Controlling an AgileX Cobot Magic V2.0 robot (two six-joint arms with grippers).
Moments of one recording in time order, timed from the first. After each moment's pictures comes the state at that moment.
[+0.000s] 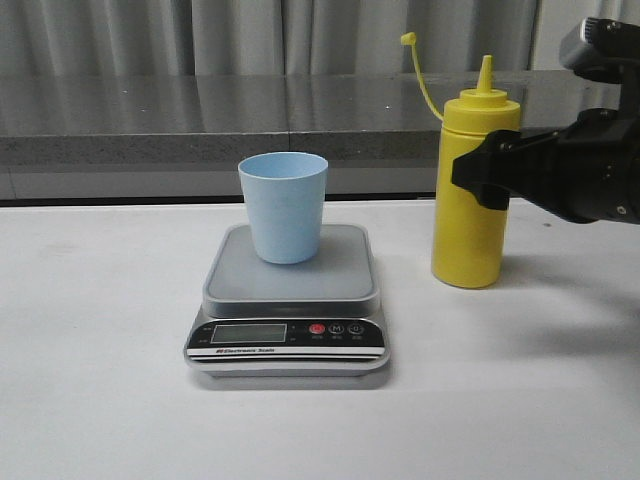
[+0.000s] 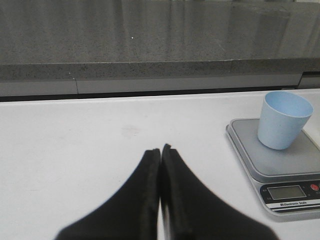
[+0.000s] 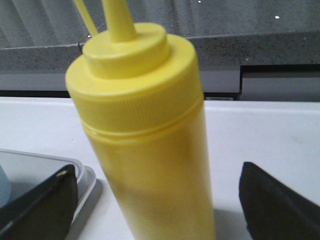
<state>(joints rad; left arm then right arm) -0.10 0.20 -0.42 -0.05 0.55 -0.03 0.26 1.75 -0.53 -0.11 -0.96 0.26</state>
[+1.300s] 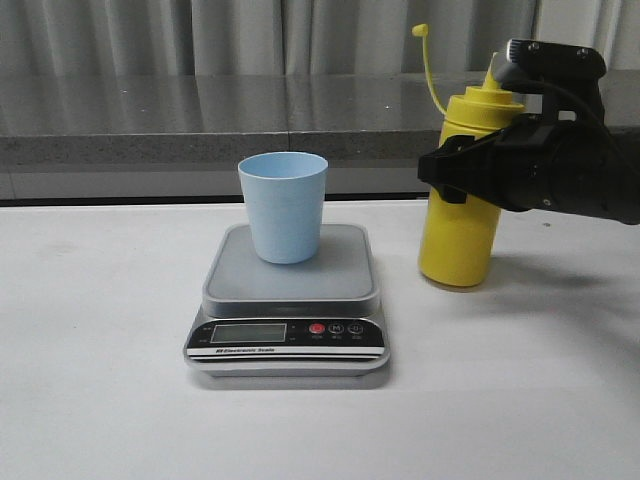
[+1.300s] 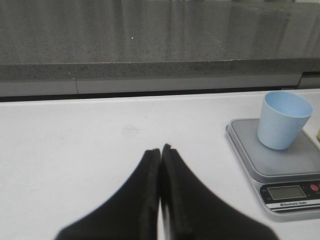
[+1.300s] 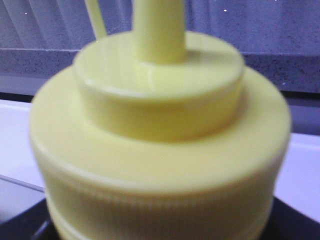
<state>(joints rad) -0.10 0.20 -0.42 -0.05 0.55 -0.03 0.26 1.91 -0.75 -0.17 -0.94 0.23</state>
